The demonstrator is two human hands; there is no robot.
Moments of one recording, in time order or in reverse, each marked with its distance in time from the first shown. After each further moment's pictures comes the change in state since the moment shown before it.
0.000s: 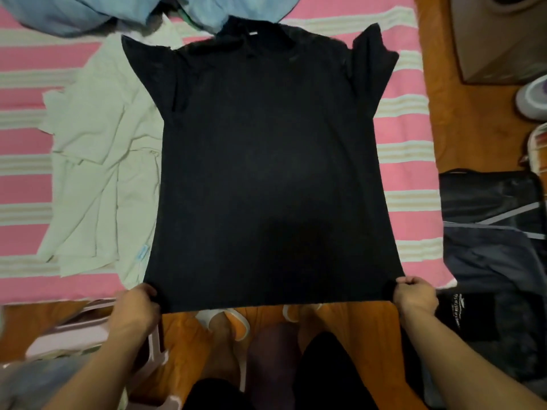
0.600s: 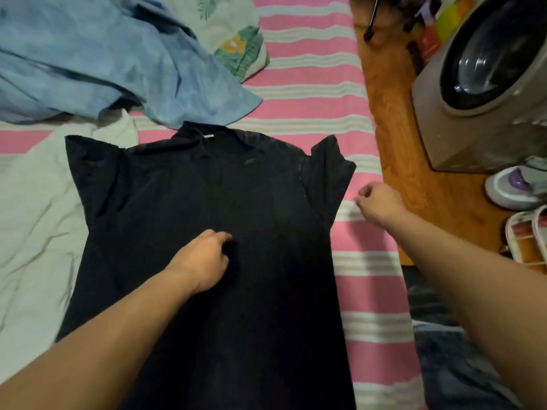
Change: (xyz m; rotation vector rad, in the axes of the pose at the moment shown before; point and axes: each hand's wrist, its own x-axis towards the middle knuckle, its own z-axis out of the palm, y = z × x) left_hand 0.051 0.374 -0.082 0.055 -0.027 0.629; right_hand 0.147 -0.392 -0.041 -0.282 -0.089 -0.897
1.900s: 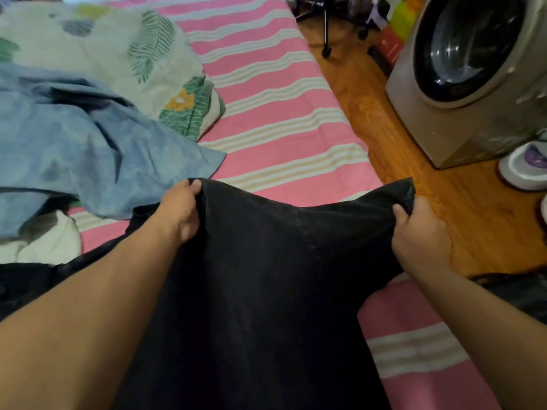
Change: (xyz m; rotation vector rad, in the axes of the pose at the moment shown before) left_hand 0.277 0.063 -0.121 -1.211 0.219 -0.059; right_hand 0.072 0.018 0.016 0.247 0.484 0.192
